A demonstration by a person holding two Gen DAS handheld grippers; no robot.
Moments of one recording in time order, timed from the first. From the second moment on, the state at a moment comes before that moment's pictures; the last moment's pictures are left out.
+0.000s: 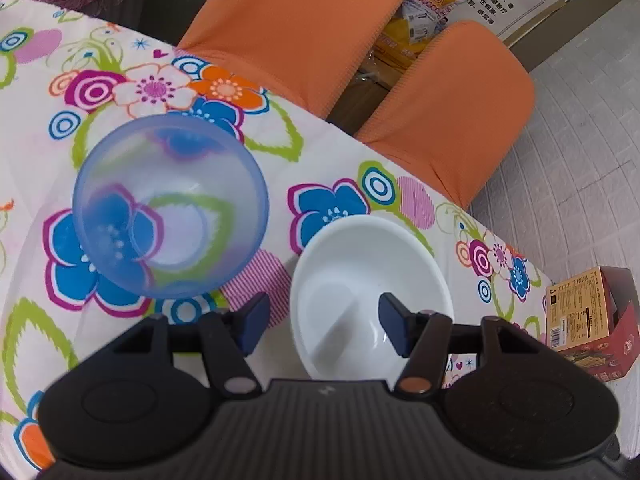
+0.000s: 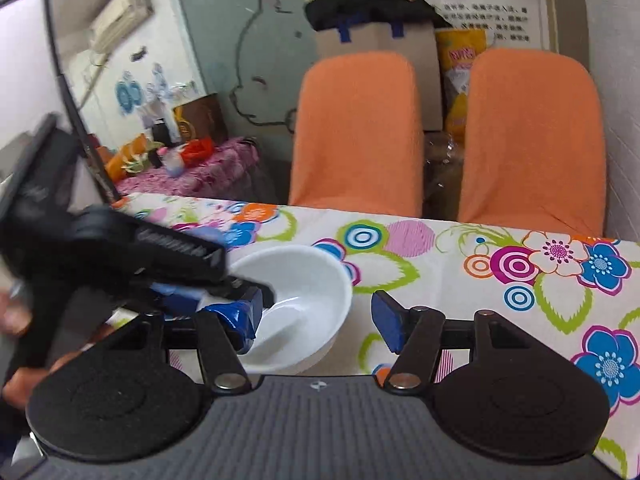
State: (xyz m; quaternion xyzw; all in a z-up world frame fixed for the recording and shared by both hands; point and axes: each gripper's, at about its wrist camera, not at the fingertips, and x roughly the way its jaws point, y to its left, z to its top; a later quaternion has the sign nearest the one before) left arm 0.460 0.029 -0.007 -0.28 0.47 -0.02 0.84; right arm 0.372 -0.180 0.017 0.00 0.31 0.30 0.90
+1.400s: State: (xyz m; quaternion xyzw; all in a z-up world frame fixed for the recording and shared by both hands) left arm 0.481 -0.013 0.008 -0.14 0.48 -0.06 0.87; right arm 0.366 -0.174 -0.023 -0.10 0.33 0.28 0.90
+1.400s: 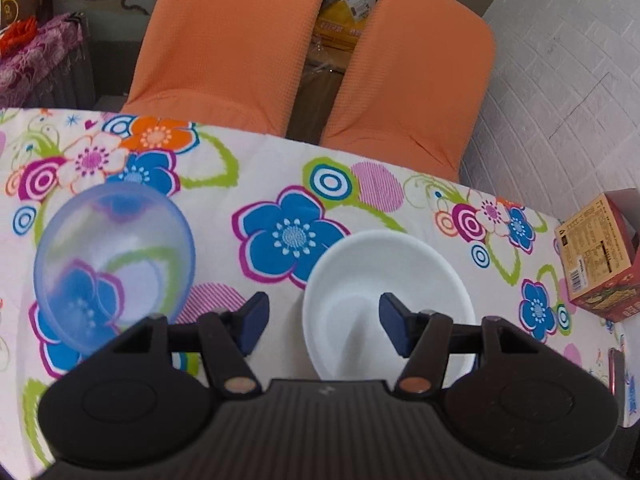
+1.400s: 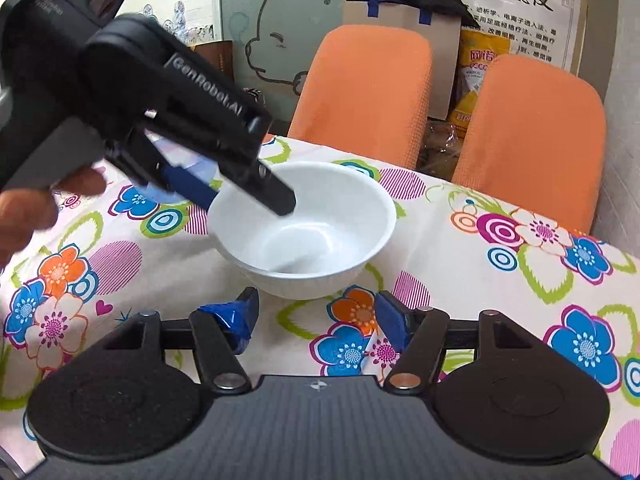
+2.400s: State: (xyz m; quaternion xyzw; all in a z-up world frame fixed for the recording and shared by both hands) left arm 0.440 -0.068 0.016 -0.08 0.49 -0.16 0.85; right arm 0.349 -0.176 -0.007 -0.09 0.28 0.26 0.92
